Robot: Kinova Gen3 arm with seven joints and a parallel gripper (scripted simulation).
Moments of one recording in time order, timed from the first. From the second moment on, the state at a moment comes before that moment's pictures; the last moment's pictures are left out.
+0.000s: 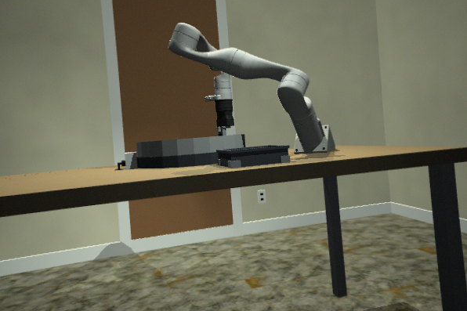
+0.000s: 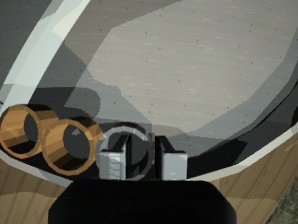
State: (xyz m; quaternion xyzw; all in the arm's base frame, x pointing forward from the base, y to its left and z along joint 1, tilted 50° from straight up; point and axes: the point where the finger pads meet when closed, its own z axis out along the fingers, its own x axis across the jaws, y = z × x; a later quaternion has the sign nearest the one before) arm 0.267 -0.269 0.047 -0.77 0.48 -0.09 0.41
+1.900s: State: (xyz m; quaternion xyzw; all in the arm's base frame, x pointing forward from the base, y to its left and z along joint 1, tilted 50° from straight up) arm 0.268 -0.272 0.047 -0.77 0.48 -0.10 0.41
